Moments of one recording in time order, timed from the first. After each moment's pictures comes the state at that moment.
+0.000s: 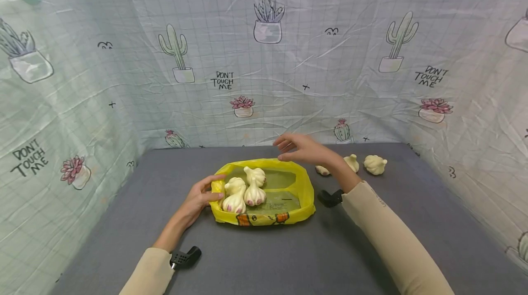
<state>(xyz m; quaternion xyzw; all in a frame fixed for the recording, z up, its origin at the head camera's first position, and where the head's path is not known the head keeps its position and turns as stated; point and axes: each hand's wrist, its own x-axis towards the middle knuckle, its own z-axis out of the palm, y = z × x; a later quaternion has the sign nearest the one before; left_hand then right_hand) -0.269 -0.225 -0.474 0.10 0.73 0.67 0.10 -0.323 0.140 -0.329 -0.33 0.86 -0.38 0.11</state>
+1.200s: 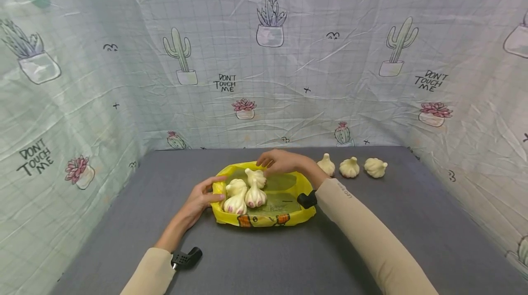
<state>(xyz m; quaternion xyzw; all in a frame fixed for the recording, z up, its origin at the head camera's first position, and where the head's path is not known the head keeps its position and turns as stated) -0.268 -0.226 -0.475 0.10 0.73 0.67 0.09 -0.345 0.081 -0.361 -0.34 0.86 -0.29 0.24</state>
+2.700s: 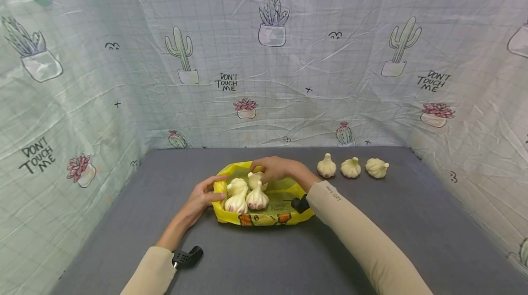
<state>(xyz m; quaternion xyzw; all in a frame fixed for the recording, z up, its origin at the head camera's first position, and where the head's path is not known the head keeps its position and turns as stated) -0.269 -0.227 -0.476 0.10 0.72 0.68 0.10 -0.340 0.056 -0.371 -0.34 0.89 -0.20 0.25</state>
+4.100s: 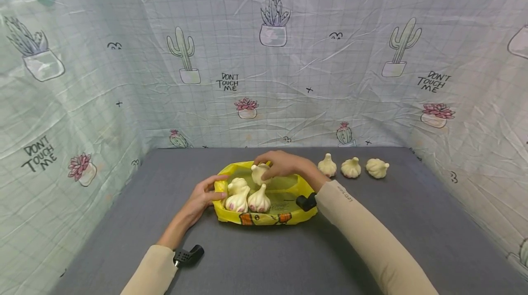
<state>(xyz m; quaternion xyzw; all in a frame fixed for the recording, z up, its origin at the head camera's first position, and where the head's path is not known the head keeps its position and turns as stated) -0.271 -0.226 -0.478 0.10 0.72 0.68 0.09 -0.330 0.071 -0.352 -0.39 0.87 -0.23 0.18</state>
